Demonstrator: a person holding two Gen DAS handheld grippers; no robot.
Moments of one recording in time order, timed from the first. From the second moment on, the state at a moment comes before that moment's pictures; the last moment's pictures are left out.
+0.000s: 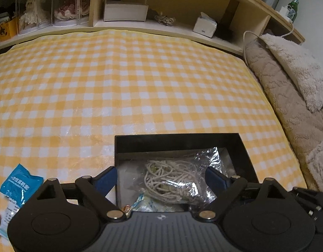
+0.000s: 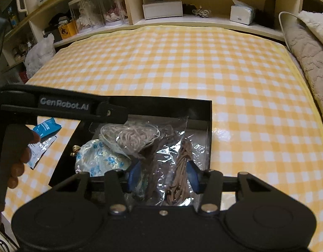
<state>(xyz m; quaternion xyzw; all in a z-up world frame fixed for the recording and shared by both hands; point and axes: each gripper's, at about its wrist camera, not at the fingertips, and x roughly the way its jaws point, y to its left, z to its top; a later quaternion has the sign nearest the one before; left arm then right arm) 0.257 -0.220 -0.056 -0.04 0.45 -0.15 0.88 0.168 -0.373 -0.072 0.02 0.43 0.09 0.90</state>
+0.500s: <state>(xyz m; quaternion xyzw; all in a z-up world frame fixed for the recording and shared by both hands) 0.241 -0.166 -0.043 -0.02 0.44 -0.16 0.88 0.209 -0.375 -0.080 0.19 0.43 0.05 0.88</state>
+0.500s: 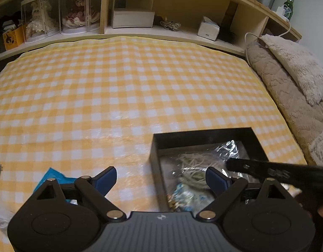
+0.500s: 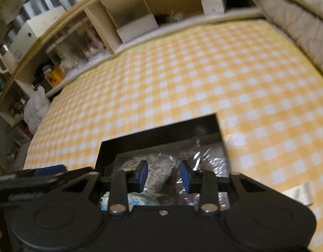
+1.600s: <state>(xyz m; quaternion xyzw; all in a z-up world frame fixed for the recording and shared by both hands) 0.197 -0.147 -0.012 0.00 0.39 -0.22 0.89 0.153 -0.351 -0.013 0.07 0.37 0.05 0.92</state>
